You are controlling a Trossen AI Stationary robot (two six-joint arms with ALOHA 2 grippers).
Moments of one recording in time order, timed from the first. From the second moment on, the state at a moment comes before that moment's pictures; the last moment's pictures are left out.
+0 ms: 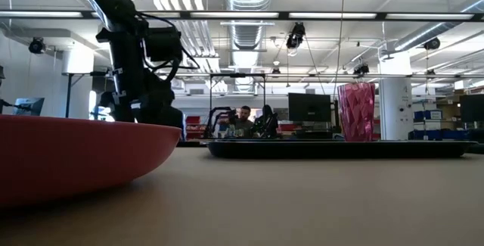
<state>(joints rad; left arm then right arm) 0.42 1.48 0.78 -0.61 -0.14 -0.56 -0.45 1.41 1.96 -1.13 -0.39 -0.09</state>
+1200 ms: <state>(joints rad) 0.43 1.58 0.78 -0.56 -0.08 -0.54 -0.45 1.41 1.96 -1.13 -0.40 -0.08</state>
